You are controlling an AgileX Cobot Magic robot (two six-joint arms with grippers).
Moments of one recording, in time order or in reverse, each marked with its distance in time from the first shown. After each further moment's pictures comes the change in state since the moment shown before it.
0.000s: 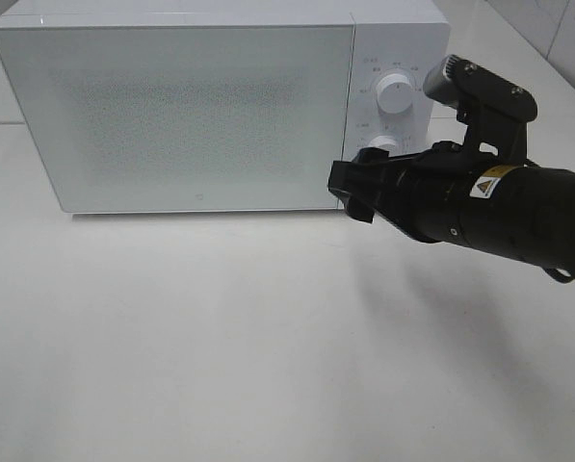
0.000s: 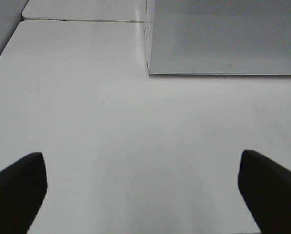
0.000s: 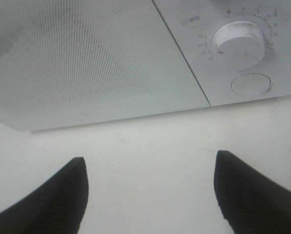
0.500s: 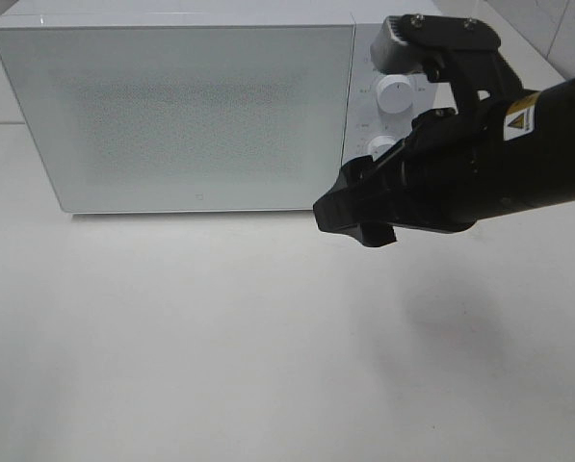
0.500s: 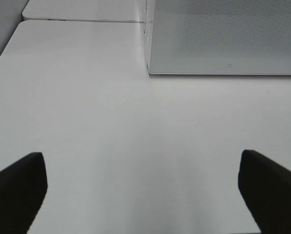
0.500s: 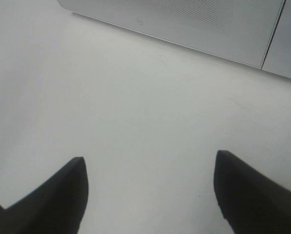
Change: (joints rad) left arm 0.000 0.000 0.000 0.000 0.000 0.000; right arm 0.000 -0.195 -0.191 -0.195 0.663 -0.179
